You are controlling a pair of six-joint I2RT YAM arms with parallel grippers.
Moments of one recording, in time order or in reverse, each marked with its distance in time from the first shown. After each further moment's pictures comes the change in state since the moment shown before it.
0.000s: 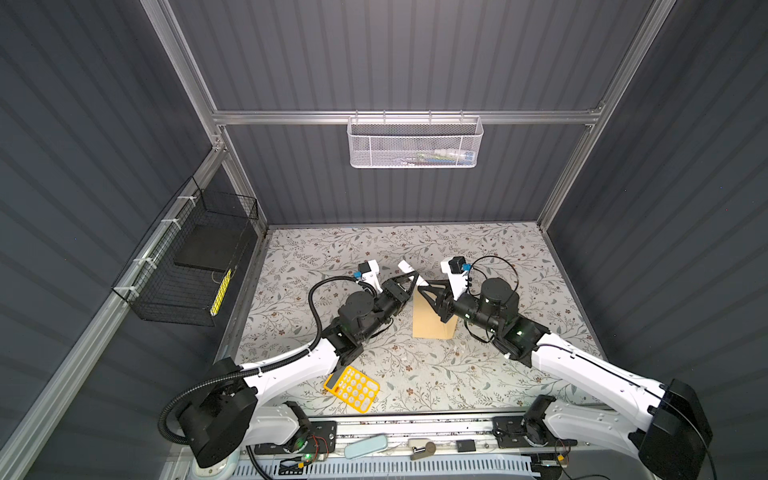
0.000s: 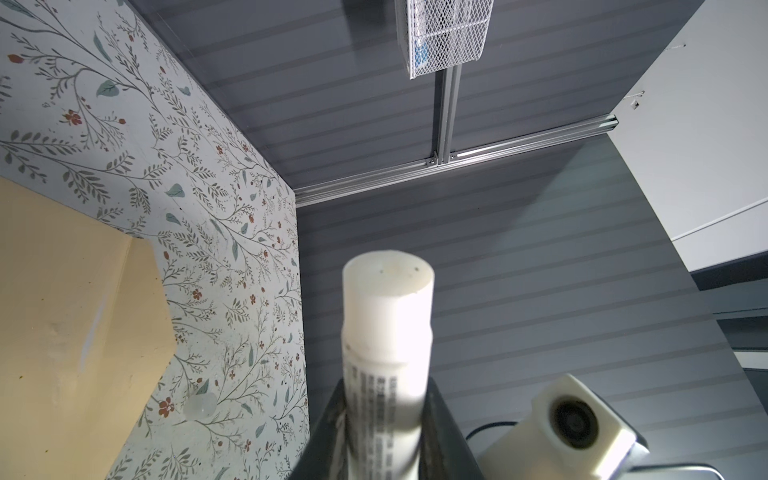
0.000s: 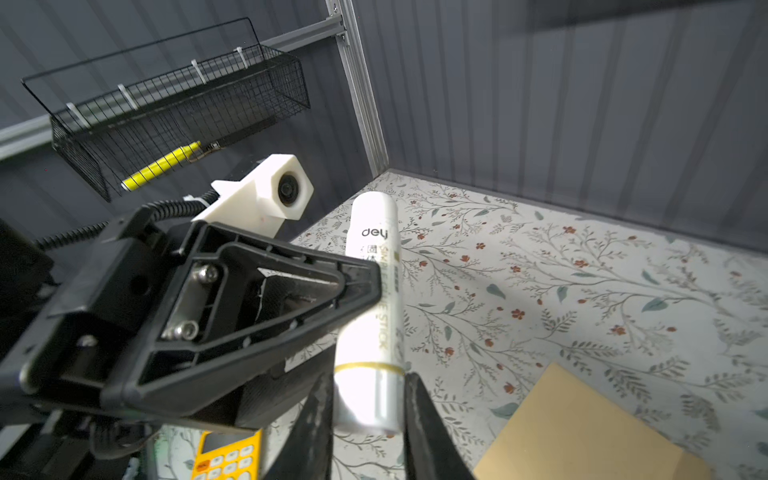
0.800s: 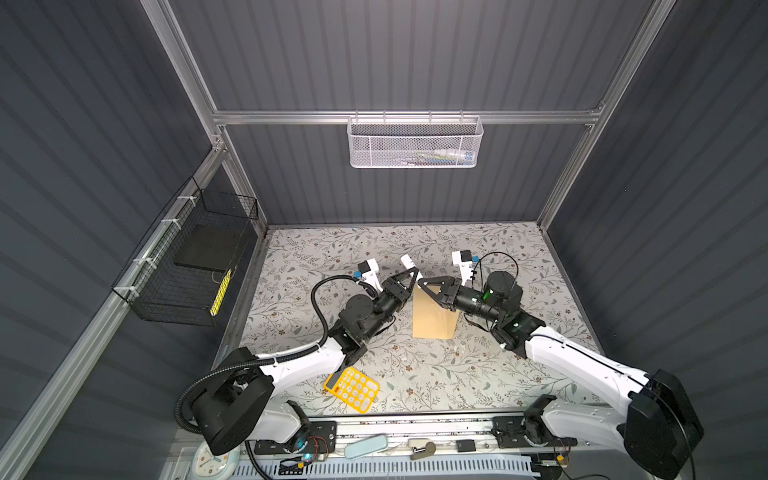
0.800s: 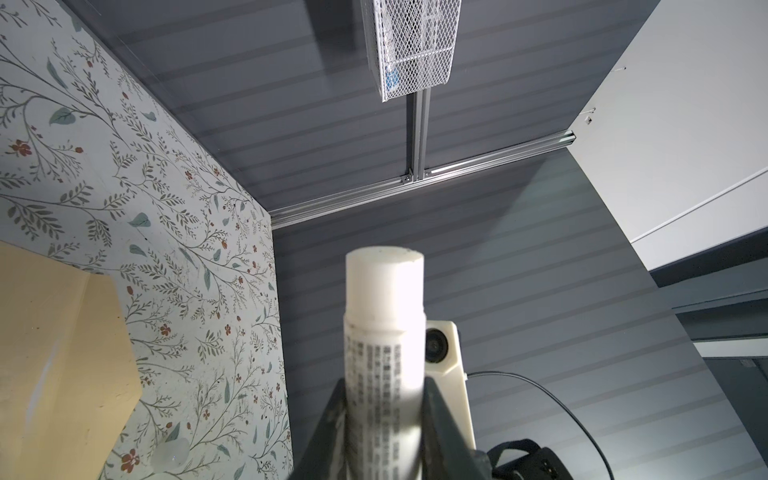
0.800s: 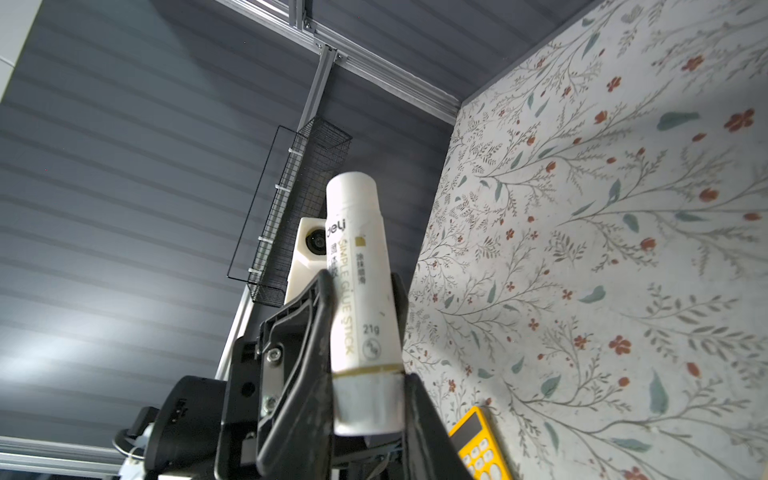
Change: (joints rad) left arm -0.003 0.077 -0.026 0.196 -0.031 0.016; right arm -0.109 0.080 -0.046 0.224 -0.255 0.878
